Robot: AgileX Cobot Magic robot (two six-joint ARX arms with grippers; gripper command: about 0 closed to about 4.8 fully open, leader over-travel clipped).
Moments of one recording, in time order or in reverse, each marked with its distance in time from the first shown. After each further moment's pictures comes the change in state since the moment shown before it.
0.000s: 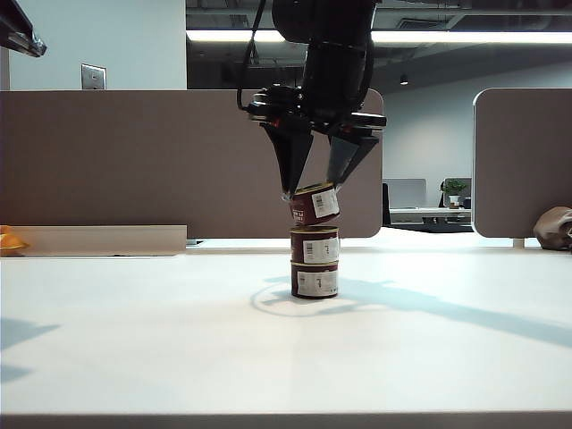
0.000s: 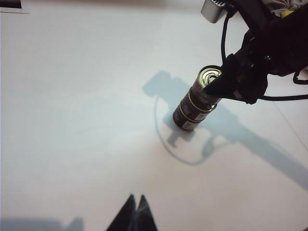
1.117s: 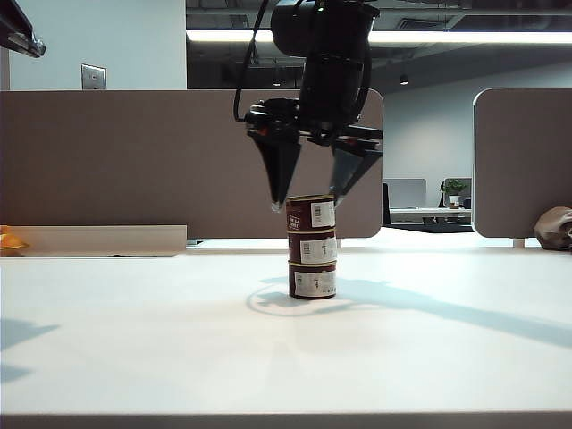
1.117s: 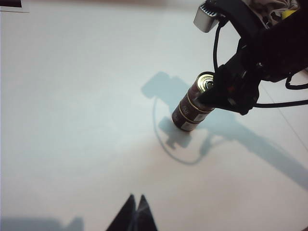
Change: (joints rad) left arm 0.000 0.000 0.000 -0.002 0.000 -0.002; right arm -0.003 0.027 0.001 -0.007 -0.040 0.000
